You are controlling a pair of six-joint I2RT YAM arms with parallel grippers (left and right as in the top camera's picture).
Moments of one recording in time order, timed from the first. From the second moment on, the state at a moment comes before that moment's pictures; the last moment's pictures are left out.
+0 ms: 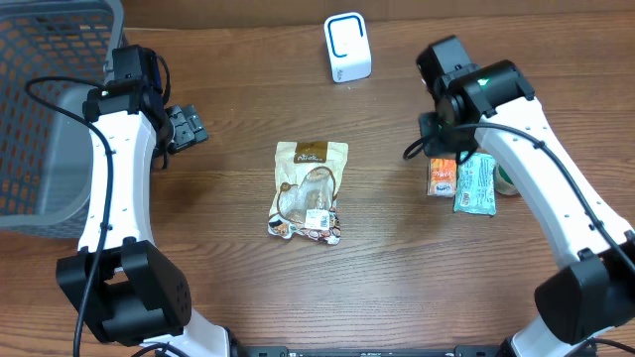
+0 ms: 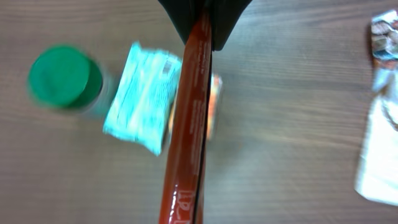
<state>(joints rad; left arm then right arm) 0.20 1.77 1.60 -1.11 -0.19 -0.31 0.39 1.80 1.72 -1.30 0.17 0.25</state>
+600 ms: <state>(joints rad) 0.20 1.77 1.60 -1.11 -0.19 -0.31 0.29 1.81 1.30 -1.06 0.12 0.33</state>
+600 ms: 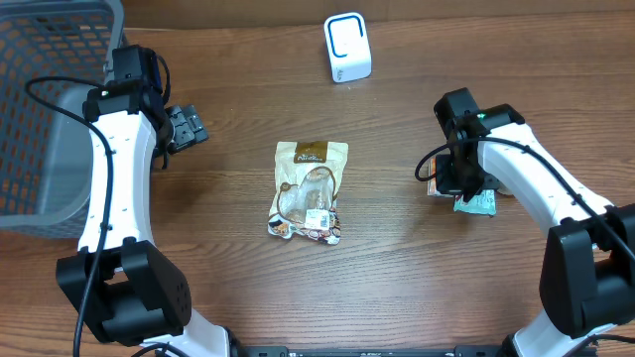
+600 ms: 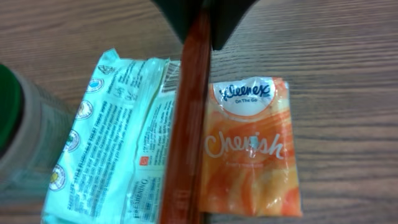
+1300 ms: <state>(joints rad) 0.20 1.77 1.60 -1.11 -0.19 -0.31 0.45 1.82 1.55 -0.91 -0.09 0.37</state>
